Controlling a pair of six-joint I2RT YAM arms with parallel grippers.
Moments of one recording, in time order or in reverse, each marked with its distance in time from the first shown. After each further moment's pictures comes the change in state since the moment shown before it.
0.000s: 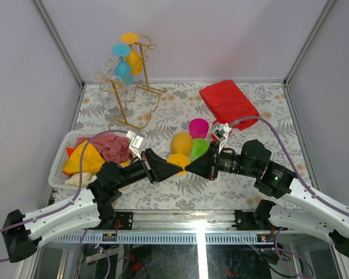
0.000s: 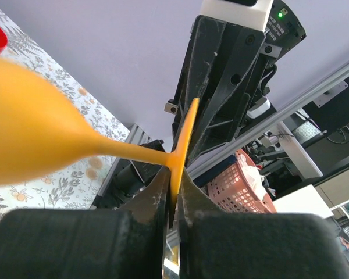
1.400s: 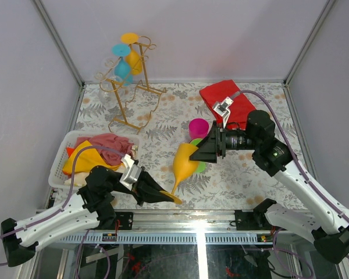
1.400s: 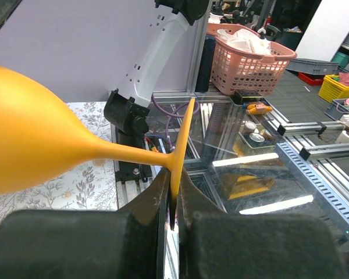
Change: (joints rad) left arm -0.019 -0.145 0.006 -0.109 0.547 0.613; right arm -0.357 0.185 0.203 -0.098 -0.518 0.097
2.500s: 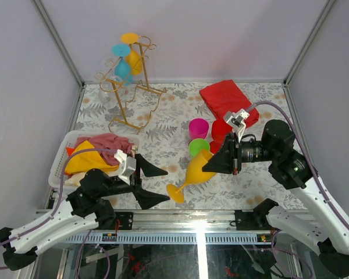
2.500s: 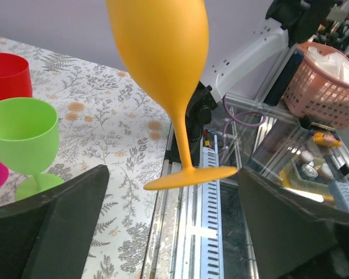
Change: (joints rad) left arm -0.010 -0.185 0.003 -0.344 -0.349 0.027; right arm -0.005 -0.169 0.021 -0.132 -0.114 -0.104
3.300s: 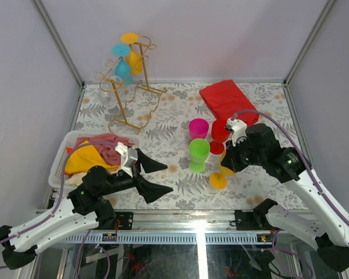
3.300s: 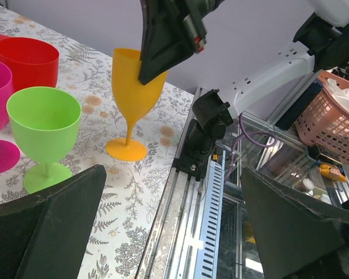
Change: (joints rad) left arm 0.000 0.064 0.046 -0.014 -0.129 -0.081; right arm 0.001 0.066 0.054 -0.617 0.685 -0.370
